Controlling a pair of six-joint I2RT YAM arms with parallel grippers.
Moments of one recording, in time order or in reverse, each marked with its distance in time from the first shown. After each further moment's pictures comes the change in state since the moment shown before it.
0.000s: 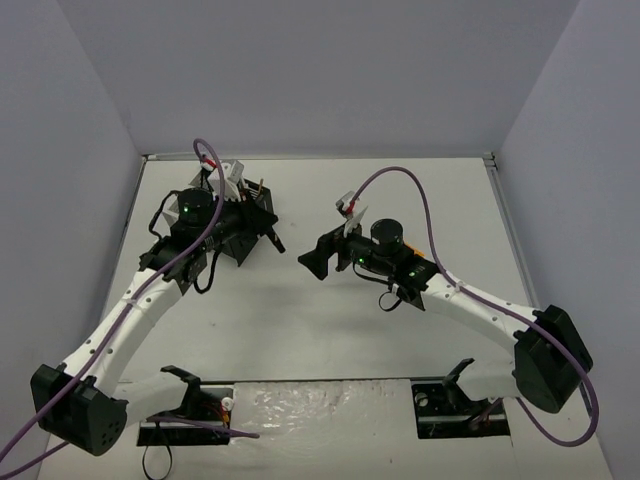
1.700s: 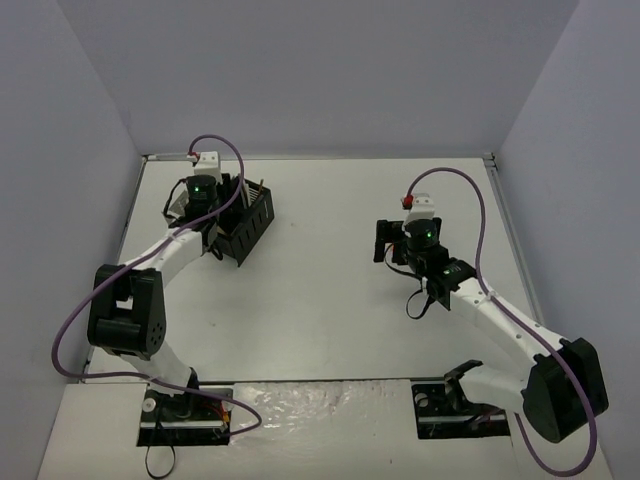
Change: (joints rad) left arm 0.226 0.498 0.011 0.388 -0.526 0.320; right arm -0.272 -0.138 -0.069 -0.425 0.537 0.022
